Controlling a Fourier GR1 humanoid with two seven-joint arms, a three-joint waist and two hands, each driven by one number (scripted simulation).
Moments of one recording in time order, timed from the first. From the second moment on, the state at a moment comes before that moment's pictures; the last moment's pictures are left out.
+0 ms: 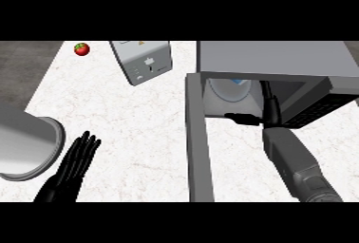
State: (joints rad) left arm 0.31 0.14 -0.13 -1.85 0.11 -0.22 -0.32; right arm -0.79 -0.14 -0.29 -0.16 0.11 -0.37 -0.91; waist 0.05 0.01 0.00
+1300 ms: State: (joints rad) left arm 0.23 0.17 -0.24 -1.77 -0.02 -0.28 -0.24; right arm -0.19 -0.10 -0.22 -0.69 -0.04 0.15 -0.98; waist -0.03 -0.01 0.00
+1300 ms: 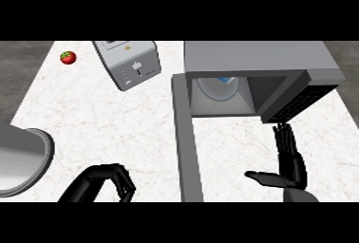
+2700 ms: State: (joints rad) left arm -0.35 0.01 -0.86 -1.12 -0.03 0.17 -0.24; right arm 0.42 -0.18 -0.14 -1.80 -0.31 0.36 -0.55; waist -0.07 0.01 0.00
